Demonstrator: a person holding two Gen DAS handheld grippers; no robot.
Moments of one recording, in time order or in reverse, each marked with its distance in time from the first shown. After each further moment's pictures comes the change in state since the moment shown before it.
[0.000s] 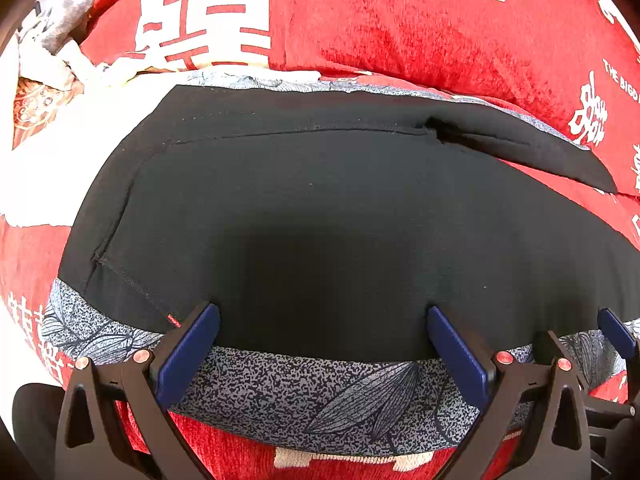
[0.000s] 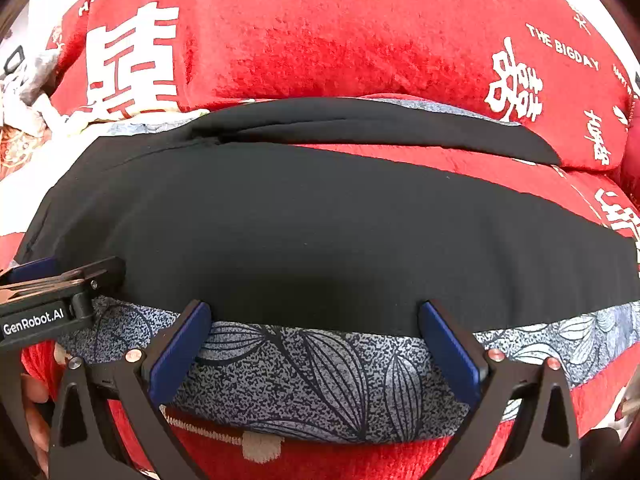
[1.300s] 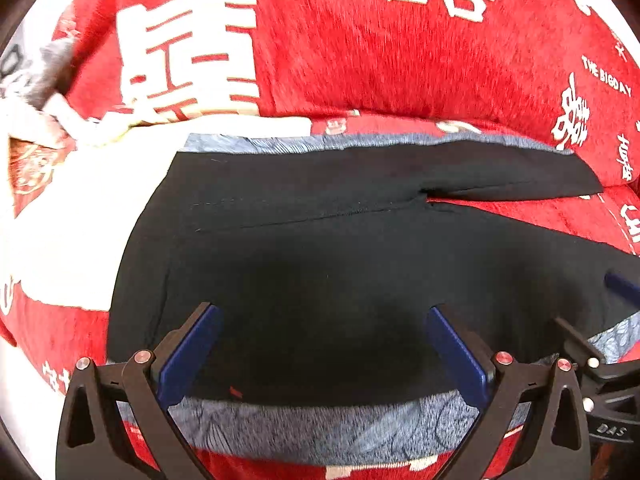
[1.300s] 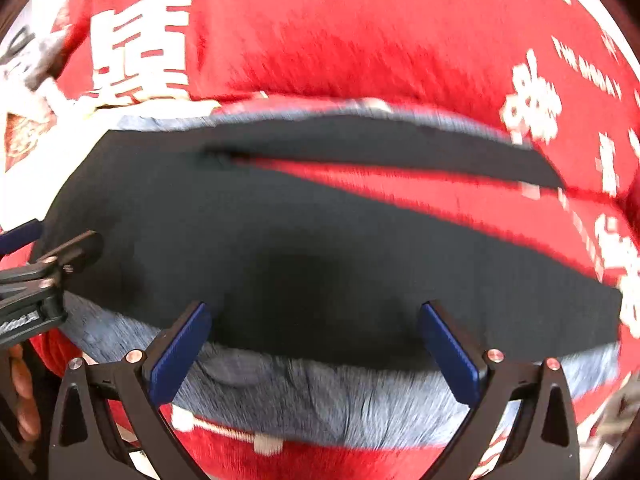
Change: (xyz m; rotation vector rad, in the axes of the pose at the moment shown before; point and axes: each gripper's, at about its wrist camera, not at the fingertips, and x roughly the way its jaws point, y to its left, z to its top) left arm -0.024 0.012 0.053 0.114 -0.031 -0.027; right arm -0.020 0.014 0.060 -0.139 0.071 0.012
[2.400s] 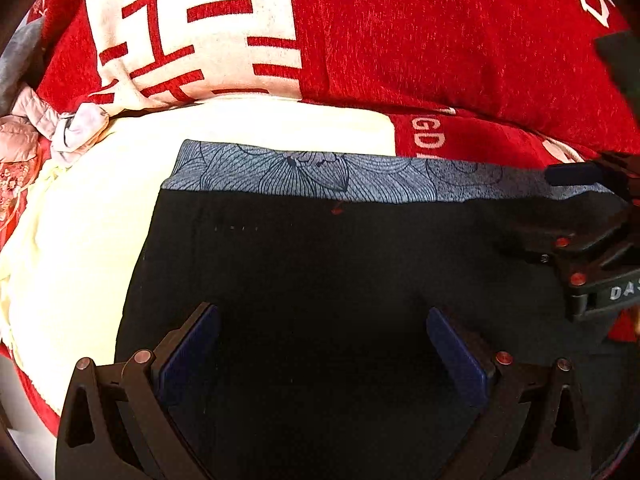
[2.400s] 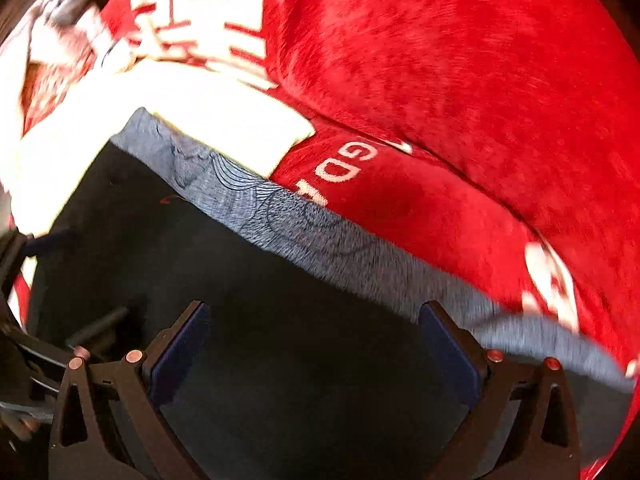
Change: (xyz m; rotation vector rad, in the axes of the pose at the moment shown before) left arm 0.122 0.060 0.100 -0.054 0.148 0.108; right arm 0.208 0.070 0.199 -0.397 0.257 0.360
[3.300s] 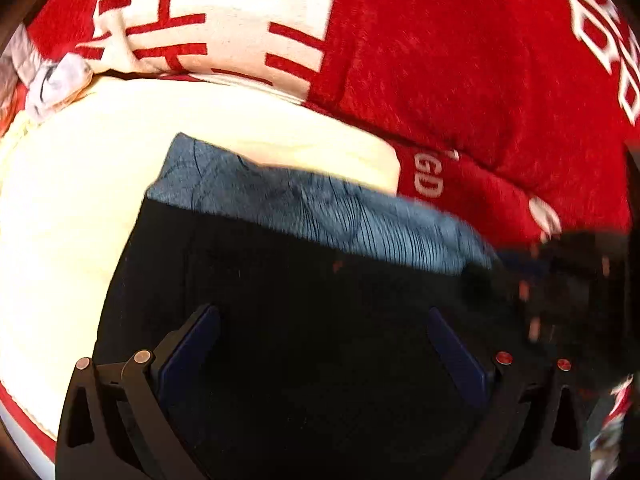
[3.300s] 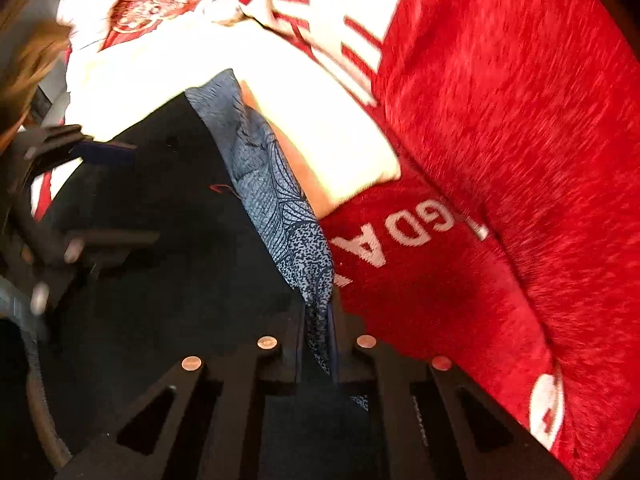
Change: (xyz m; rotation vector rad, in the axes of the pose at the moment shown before) left arm 0.004 0.033 0.046 -0.214 0.088 -0.195; right arm -0.013 0.054 -0.006 -0.368 -0.084 0.054
